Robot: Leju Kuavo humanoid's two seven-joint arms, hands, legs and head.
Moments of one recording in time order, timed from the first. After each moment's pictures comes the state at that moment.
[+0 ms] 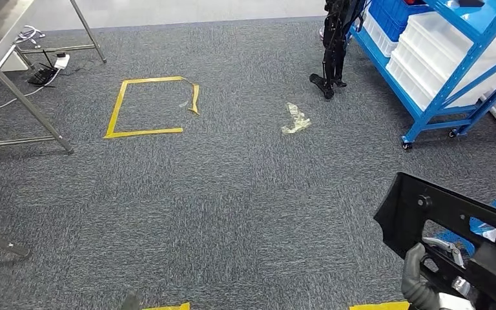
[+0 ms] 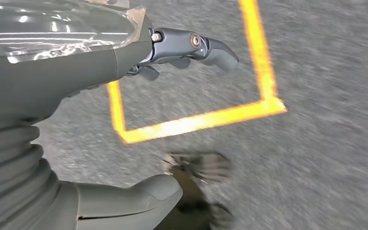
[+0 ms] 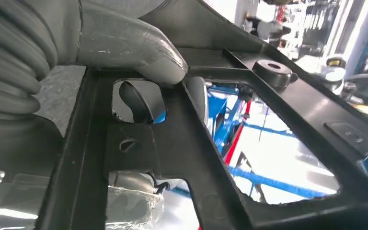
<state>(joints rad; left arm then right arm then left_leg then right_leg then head) -0.21 0.03 -1.01 -0.19 0.93 0.28 -0.19 0.35 0.09 -0.16 -1.73 0.11 -0.39 -0.66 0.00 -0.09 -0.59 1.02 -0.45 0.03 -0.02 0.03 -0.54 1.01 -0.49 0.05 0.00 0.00</state>
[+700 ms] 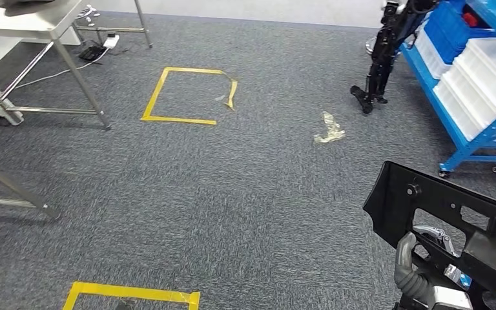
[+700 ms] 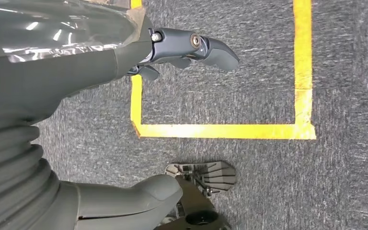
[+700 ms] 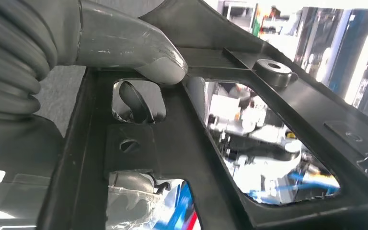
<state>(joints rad) -0.19 0.05 -1.00 -0.17 0.96 0.26 -0.22 0.28 0.12 -0.19 -1.72 0.16 -0.28 -0.67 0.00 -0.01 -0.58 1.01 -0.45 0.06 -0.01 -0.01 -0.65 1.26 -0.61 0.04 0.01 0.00</state>
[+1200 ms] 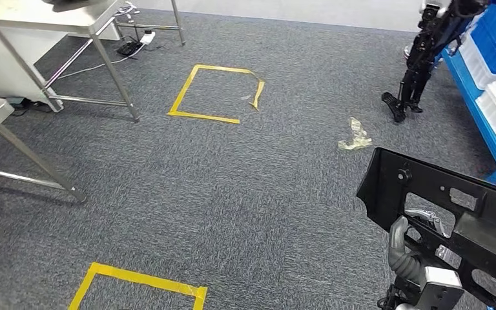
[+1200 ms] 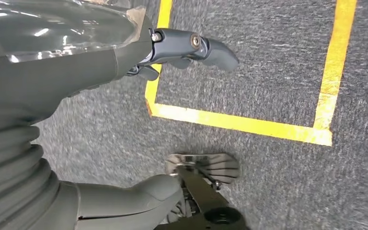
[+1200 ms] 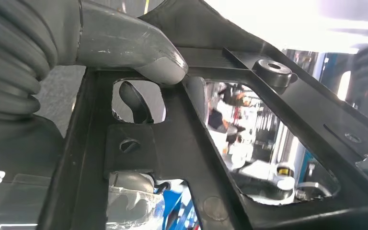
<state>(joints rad) -0.16 0.06 -0.98 -0.17 1.00 0.26 -0.26 0.19 0.09 -0.16 -1.66 0.17 -0.27 -0.67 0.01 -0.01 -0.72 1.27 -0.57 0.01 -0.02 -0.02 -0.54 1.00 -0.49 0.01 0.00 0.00</state>
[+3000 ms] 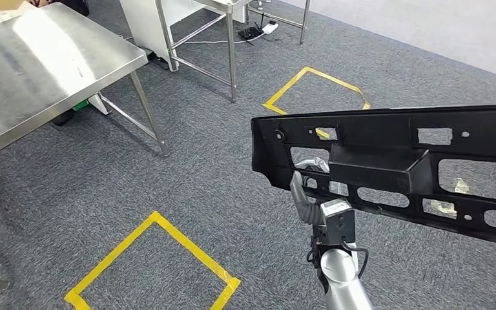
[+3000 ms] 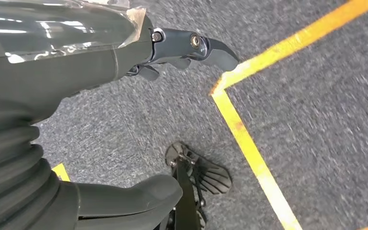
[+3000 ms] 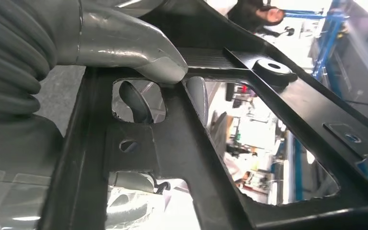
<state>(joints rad) -0.10 0.06 -0.78 -0.13 1.28 0.25 -0.31 -0.13 0.13 0.23 -1.46 0.30 -0.20 -0.46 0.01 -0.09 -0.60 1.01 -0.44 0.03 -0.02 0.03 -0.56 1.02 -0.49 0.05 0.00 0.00</state>
